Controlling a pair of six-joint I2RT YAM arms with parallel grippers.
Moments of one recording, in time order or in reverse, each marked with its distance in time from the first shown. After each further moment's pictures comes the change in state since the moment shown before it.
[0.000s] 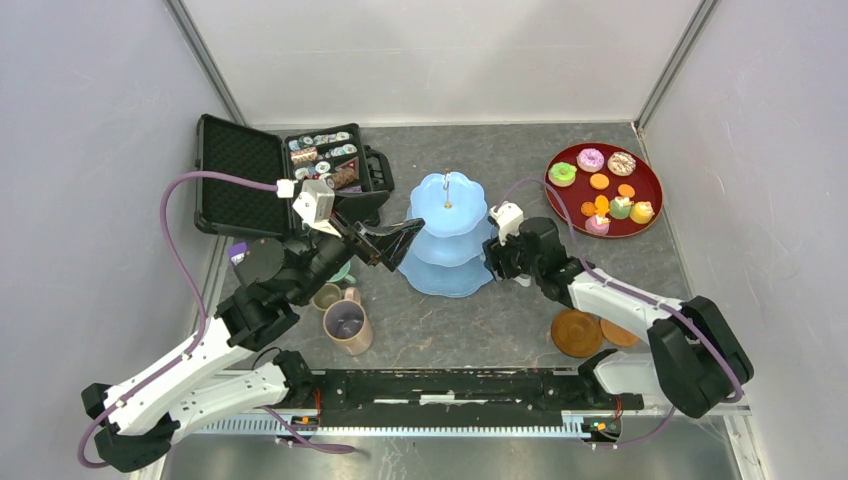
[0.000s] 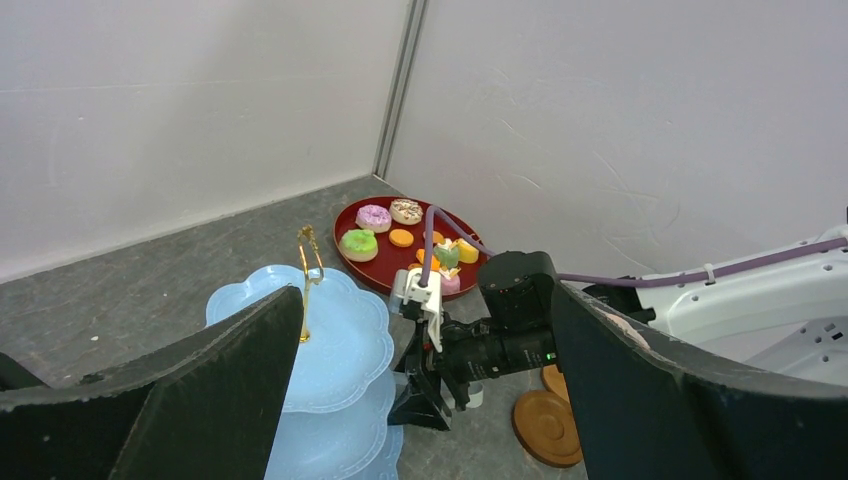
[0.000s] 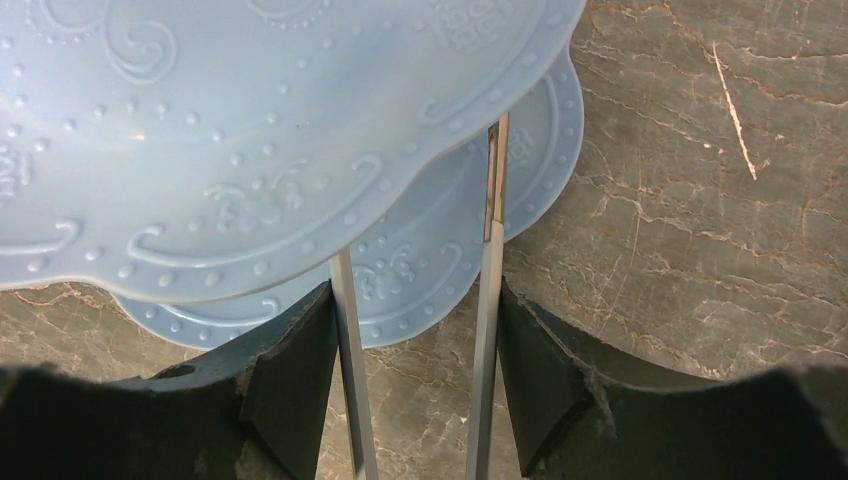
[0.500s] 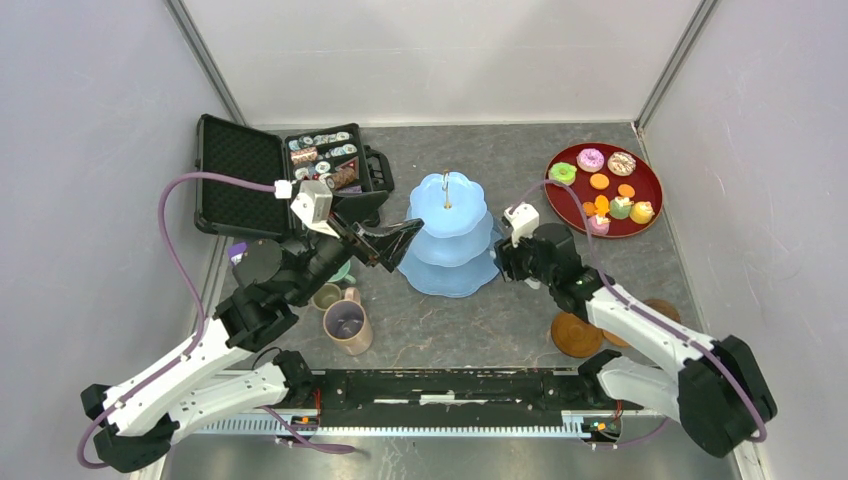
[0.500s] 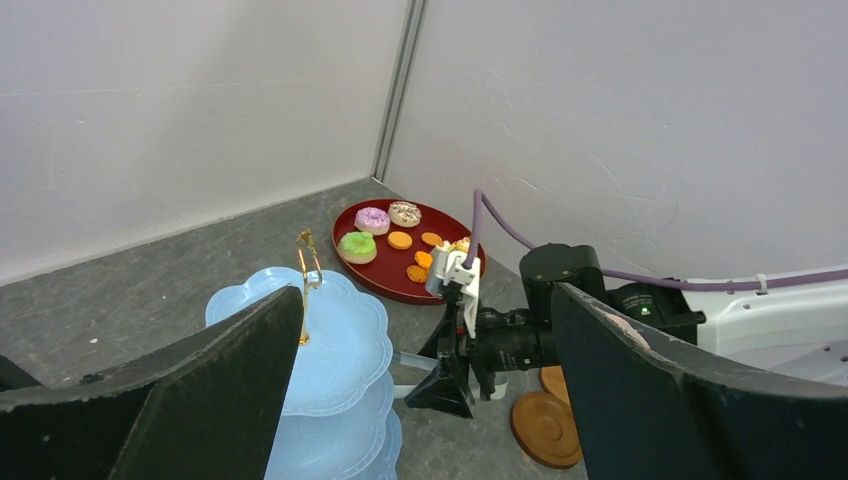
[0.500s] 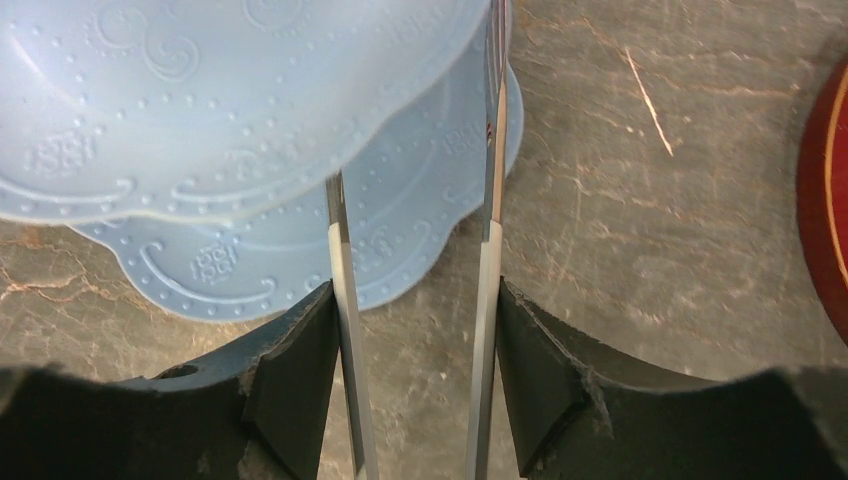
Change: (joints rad) left arm -0.001 -0.005 -0.001 0.000 0.000 0.000; right arm 0.003 -0.173 -0.034 -0.067 0.070 0.020
